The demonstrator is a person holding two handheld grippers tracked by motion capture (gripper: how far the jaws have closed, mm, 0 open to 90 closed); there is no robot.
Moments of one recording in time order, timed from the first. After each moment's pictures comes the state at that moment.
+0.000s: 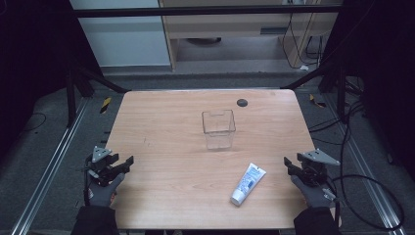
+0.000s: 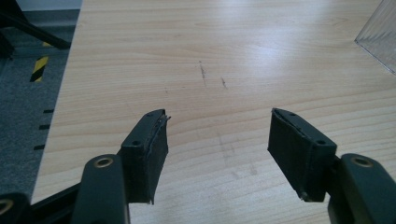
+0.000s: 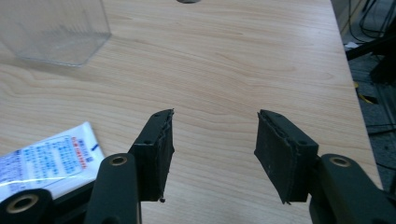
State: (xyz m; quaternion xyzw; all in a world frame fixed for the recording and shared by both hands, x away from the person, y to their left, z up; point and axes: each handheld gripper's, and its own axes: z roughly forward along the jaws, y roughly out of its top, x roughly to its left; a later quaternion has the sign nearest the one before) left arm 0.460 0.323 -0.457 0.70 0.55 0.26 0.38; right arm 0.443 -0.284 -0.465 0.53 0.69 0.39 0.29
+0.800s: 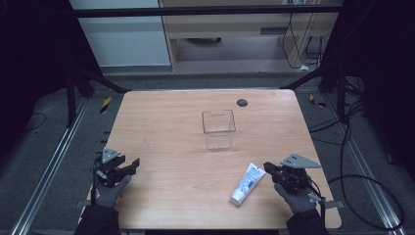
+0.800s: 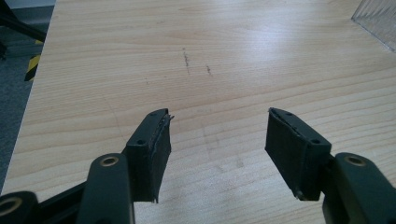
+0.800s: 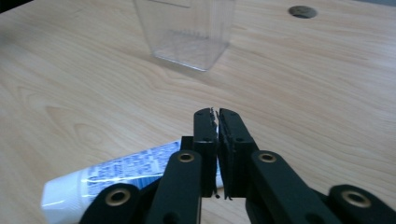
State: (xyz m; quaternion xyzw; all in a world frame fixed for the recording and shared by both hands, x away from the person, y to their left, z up) left arm 0.462 0.309 -0.464 0.71 0.54 0.26 0.36; right arm 0.420 -0.221 -0.441 0.43 0.76 0.44 0.21
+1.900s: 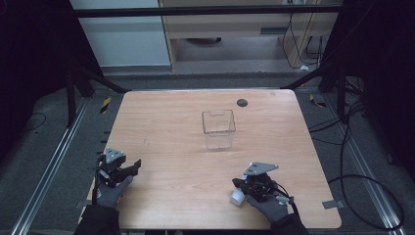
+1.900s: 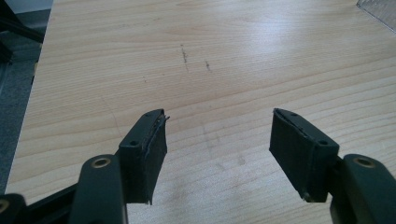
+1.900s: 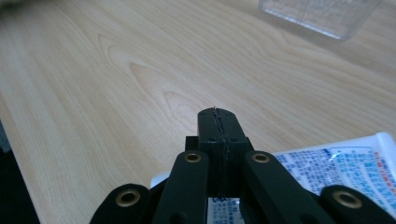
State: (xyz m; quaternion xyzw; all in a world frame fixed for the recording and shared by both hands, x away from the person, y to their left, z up) left arm 0.463 0.304 -0.465 0.73 0.53 0.27 0.35; right arm 0.421 -0.144 -0.467 0.36 0.83 0.40 0.11
